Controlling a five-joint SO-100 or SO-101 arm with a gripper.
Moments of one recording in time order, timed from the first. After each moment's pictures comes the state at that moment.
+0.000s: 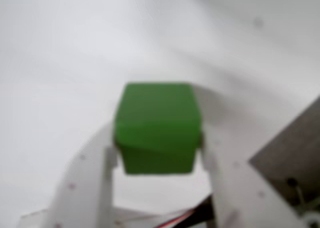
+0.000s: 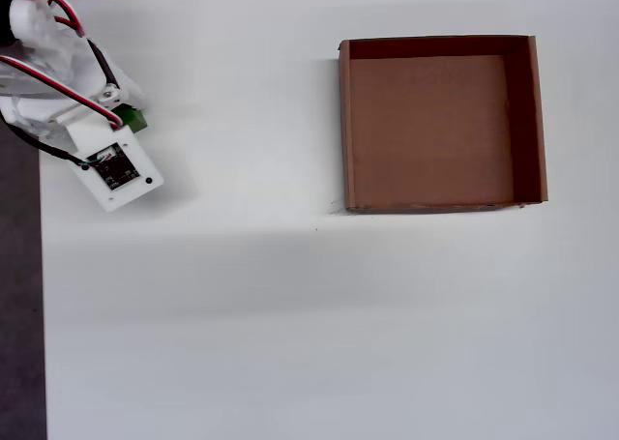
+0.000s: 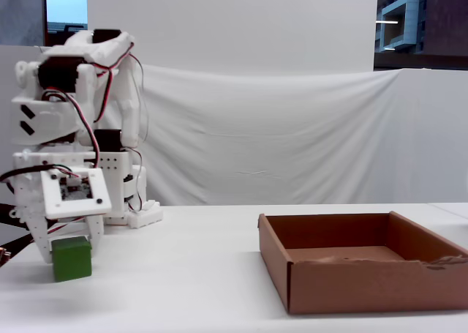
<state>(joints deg) 5.0 104.8 130.8 45.4 -105.4</state>
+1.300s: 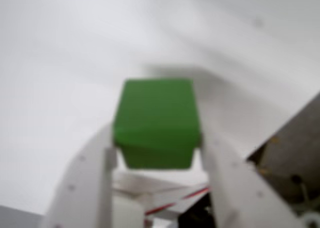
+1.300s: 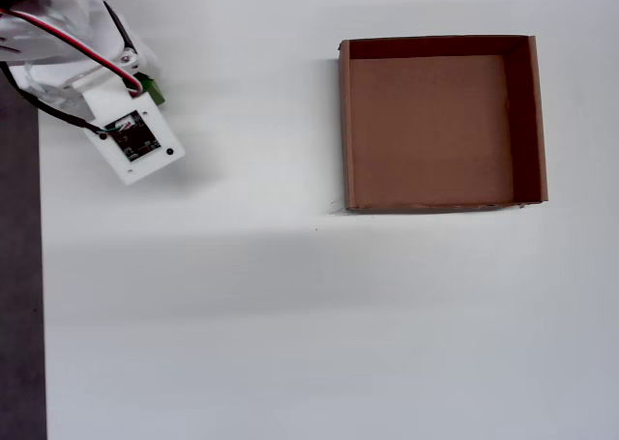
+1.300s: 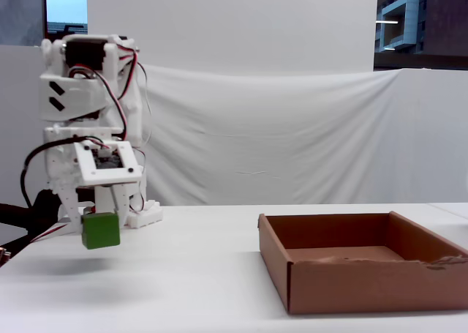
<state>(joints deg) -4.0 117.1 130.8 60.1 -96.6</state>
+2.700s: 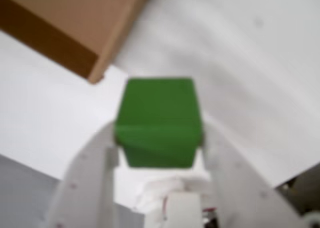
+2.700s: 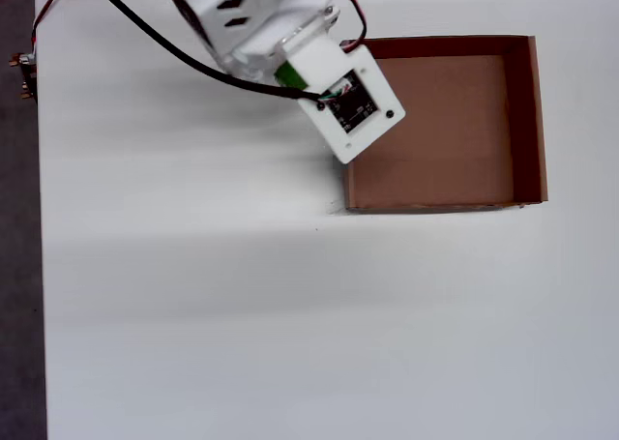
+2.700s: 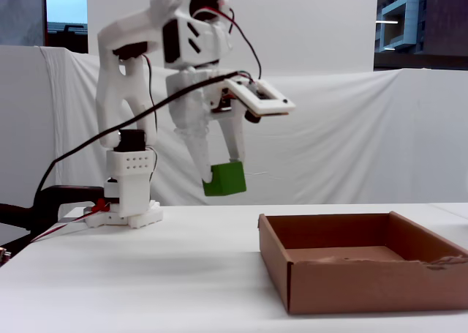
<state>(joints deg) -41.4 95.1 89.7 76.6 -70.1</state>
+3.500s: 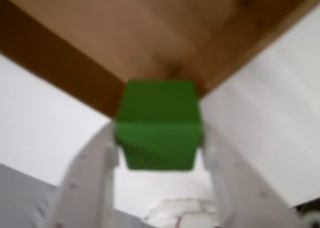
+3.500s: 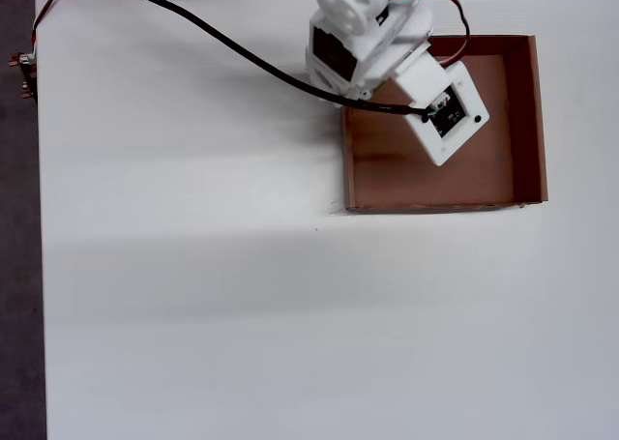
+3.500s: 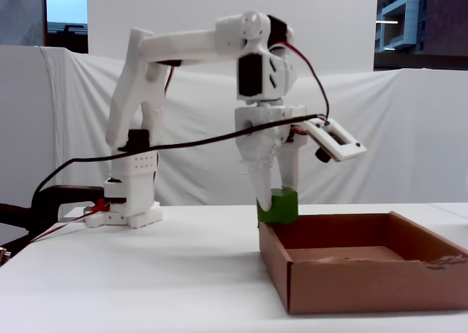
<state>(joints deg) -50.4 70.7 68.8 77.1 -65.8</state>
